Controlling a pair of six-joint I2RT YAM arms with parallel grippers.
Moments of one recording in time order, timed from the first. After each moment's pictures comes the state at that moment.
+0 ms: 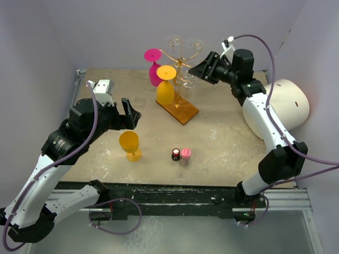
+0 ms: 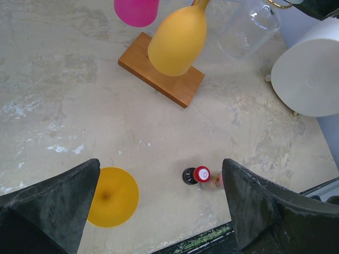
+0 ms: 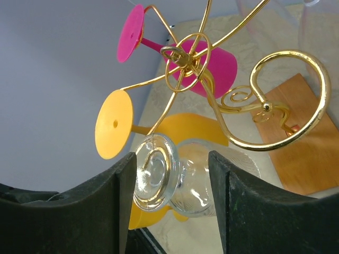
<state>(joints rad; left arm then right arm) -0.62 0.90 1.33 -0.80 -0.18 -0.44 0.24 1.55 1.55 -0.26 -0.51 0.70</state>
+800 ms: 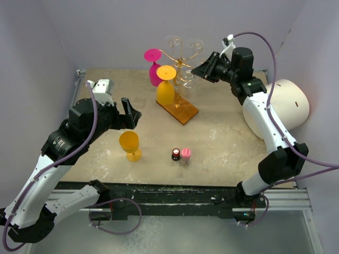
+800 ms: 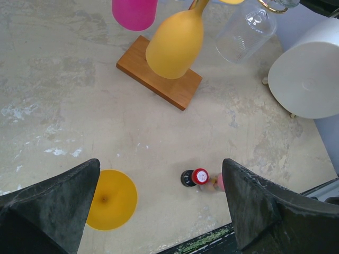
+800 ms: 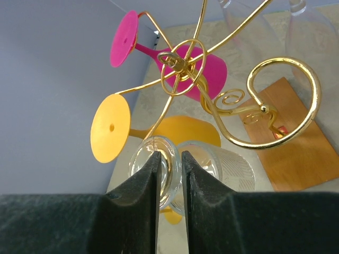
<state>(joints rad) -0.62 0.90 1.33 -0.79 -0.18 -0.43 0.26 1.55 1.61 -0.33 -0.44 0.65</state>
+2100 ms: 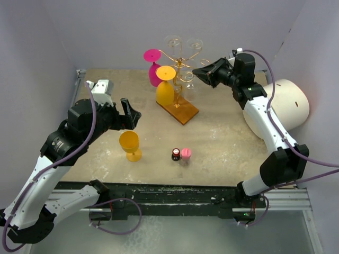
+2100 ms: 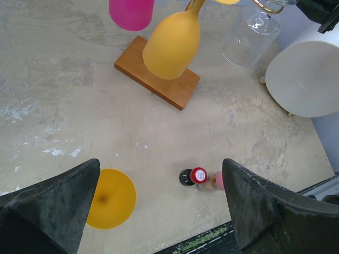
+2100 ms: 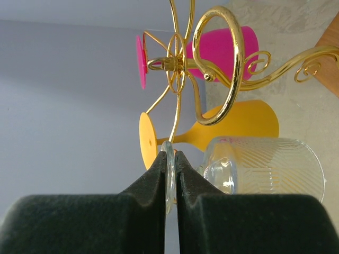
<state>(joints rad) -0.62 0.89 1.33 -0.79 -0.17 -0.43 0.23 1.52 1.48 -0.23 -0.46 1.23</state>
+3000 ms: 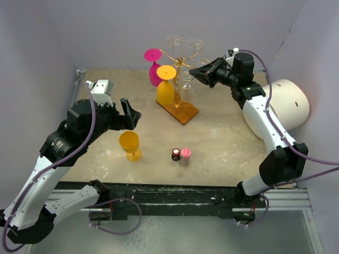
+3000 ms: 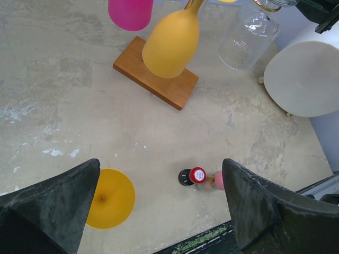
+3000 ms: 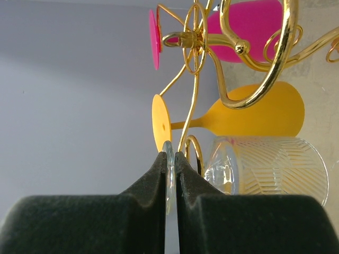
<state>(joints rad) -0.62 0.89 1.33 -0.79 -0.16 -0.43 0.23 1.53 1.49 -0.19 -0.55 1.29</state>
